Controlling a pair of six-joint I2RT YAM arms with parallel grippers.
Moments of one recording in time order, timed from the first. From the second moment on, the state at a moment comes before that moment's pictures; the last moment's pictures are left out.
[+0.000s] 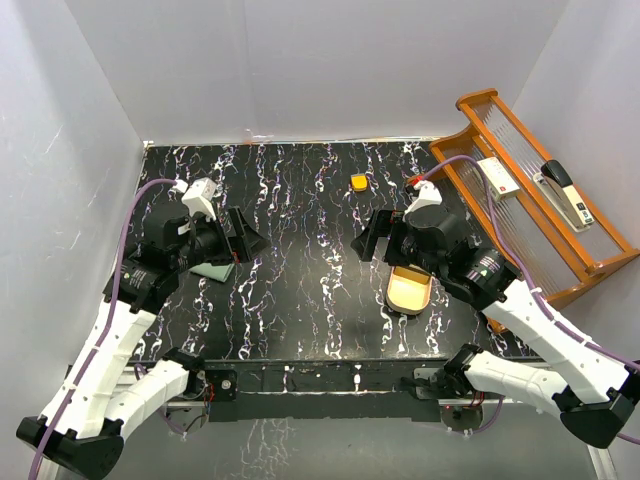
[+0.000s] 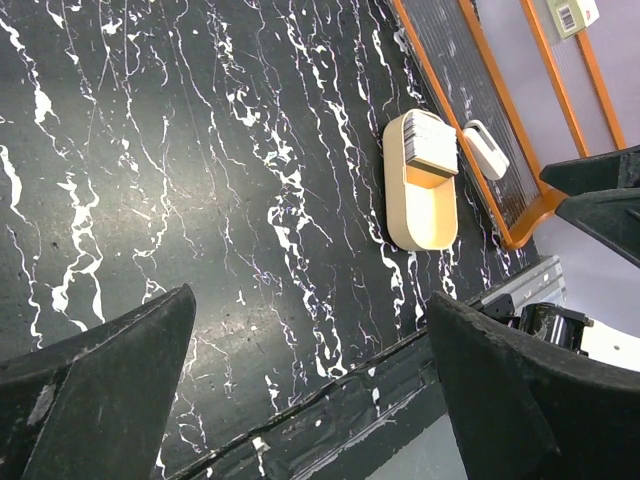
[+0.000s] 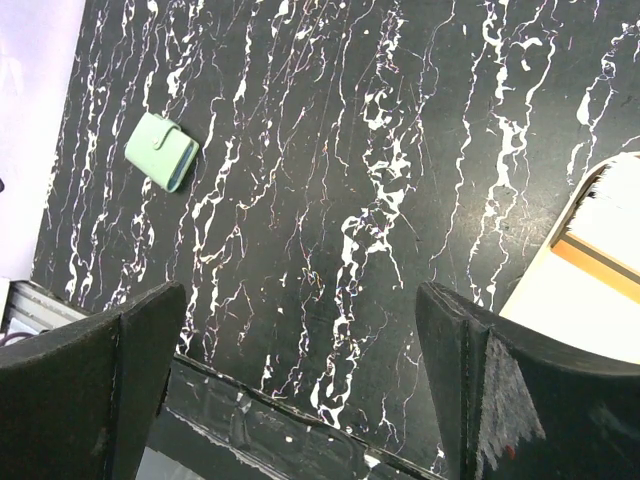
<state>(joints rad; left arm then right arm) -0.37 0.85 1.03 -0.70 0.29 -0.52 0.73 0.94 1.06 -0.64 0.16 0.65</state>
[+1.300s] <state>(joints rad) -0.08 1.34 0.90 -0.69 -0.25 -0.69 0.73 1.12 1.09 -0.58 0.16 0.61</state>
